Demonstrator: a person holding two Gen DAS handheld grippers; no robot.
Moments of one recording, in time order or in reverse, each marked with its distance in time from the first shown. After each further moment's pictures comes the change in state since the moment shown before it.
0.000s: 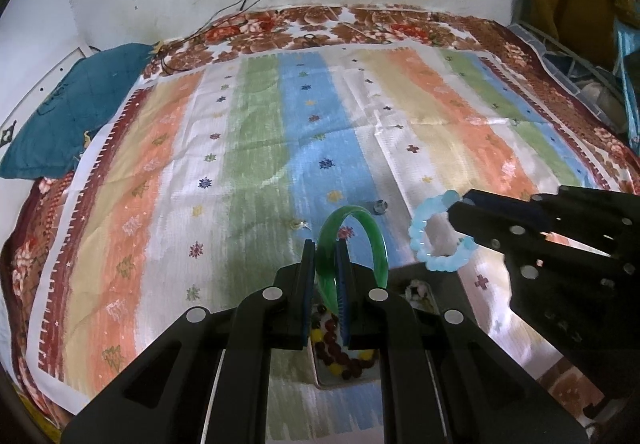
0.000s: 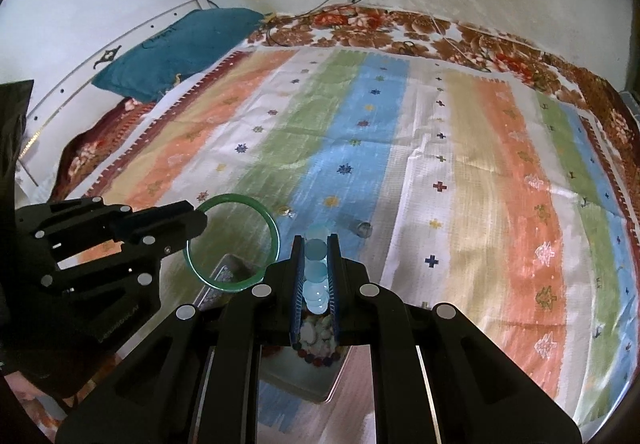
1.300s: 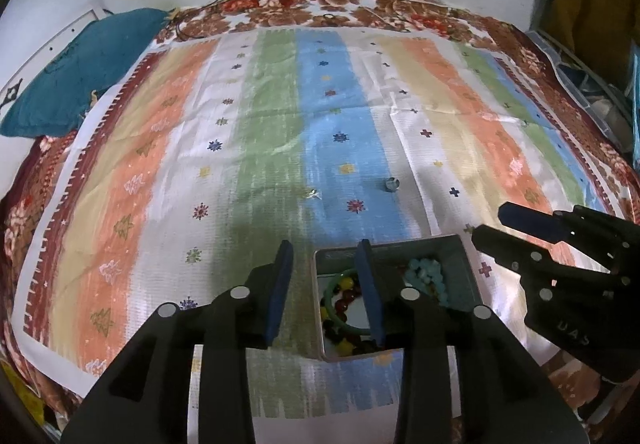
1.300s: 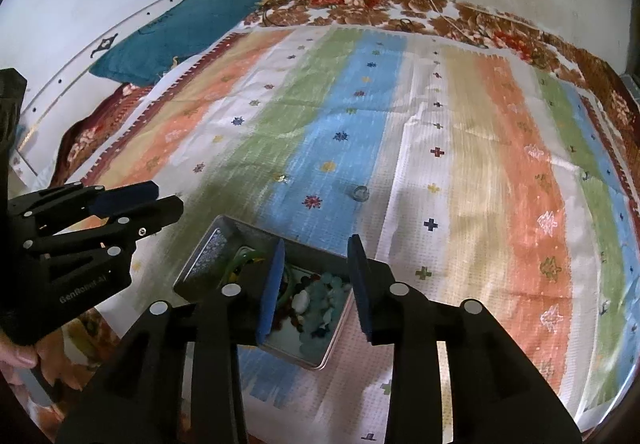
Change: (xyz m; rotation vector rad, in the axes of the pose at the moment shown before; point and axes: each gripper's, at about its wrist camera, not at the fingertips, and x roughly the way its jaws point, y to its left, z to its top) left arm 0.005 0.020 -0.014 -0.105 0.071 -0.003; right arm 0.008 -0.010 -0.021 0.021 0.069 0.003
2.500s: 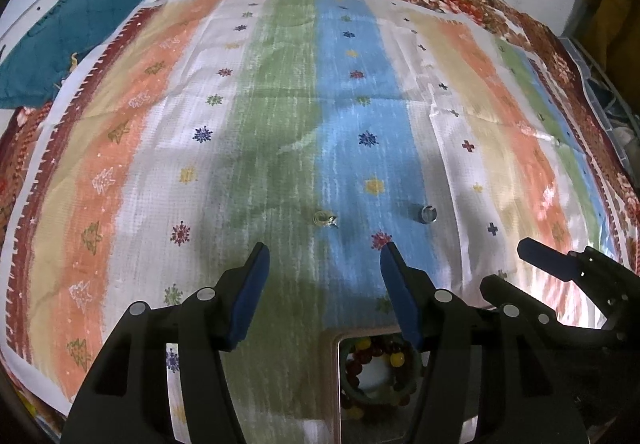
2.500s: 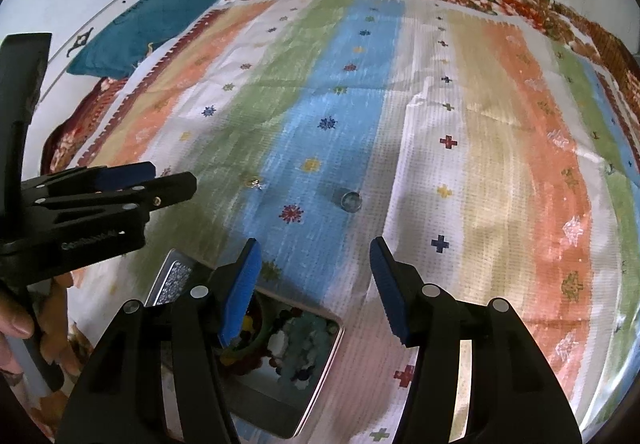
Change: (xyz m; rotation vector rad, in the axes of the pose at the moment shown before) left arm 0.077 0.027 0.051 -0.098 0.143 -0.026; right arm 0.062 -0.023 0.035 0.042 0.117 0.019
